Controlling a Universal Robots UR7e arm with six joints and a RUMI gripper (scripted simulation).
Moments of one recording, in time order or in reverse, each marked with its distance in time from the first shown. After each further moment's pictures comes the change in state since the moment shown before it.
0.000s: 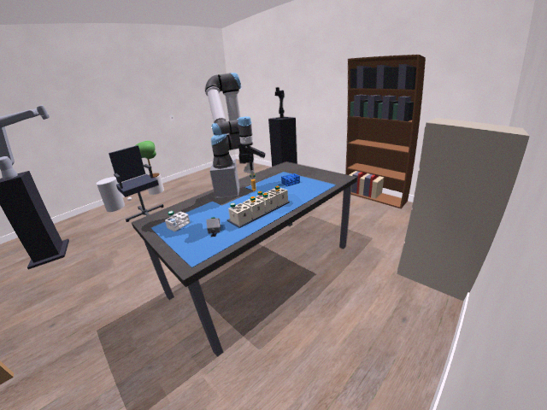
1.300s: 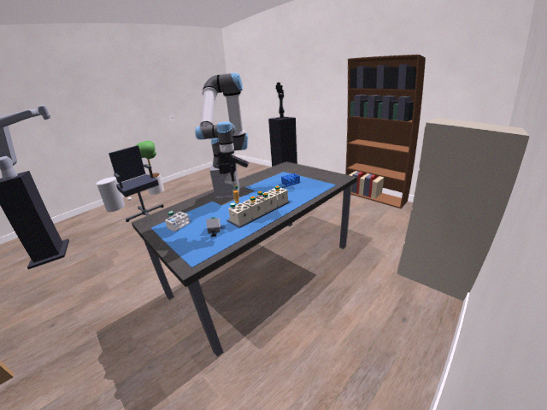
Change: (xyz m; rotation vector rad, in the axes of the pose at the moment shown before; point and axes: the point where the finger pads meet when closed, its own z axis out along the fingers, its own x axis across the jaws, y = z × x) arm 0.168 0.085 0.002 0.003 -0.002 -0.002
